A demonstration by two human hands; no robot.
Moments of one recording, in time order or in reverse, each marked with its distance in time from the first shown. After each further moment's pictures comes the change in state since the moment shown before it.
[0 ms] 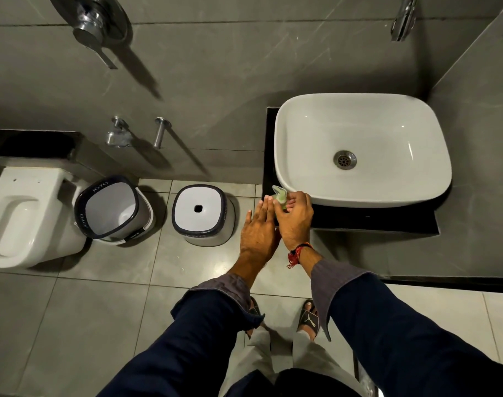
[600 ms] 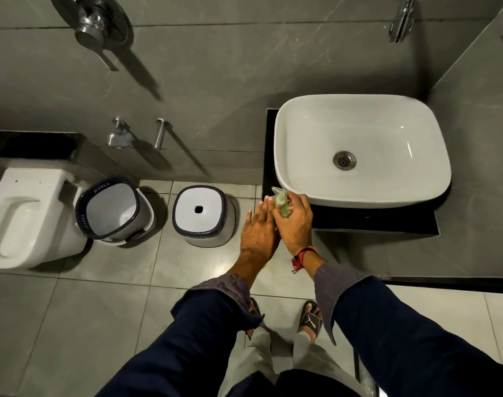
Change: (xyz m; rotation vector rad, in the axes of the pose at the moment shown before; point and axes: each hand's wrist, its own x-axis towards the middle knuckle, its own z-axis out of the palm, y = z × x) left_hand 0.004 -0.002 0.005 0.032 -0.004 0.004; right_hand -0.004 0.005 -0.006 -0.022 -0.095 -0.074
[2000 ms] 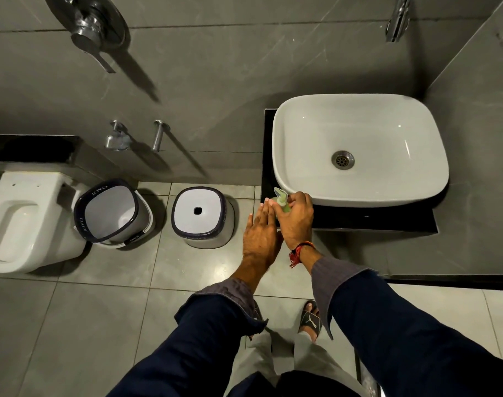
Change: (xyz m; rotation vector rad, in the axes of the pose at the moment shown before) left_hand -0.008 0.009 0.000 -0.030 0.017 -0.018; right_hand 0.008 -0.004 -0.002 -0.035 0.047 0.104
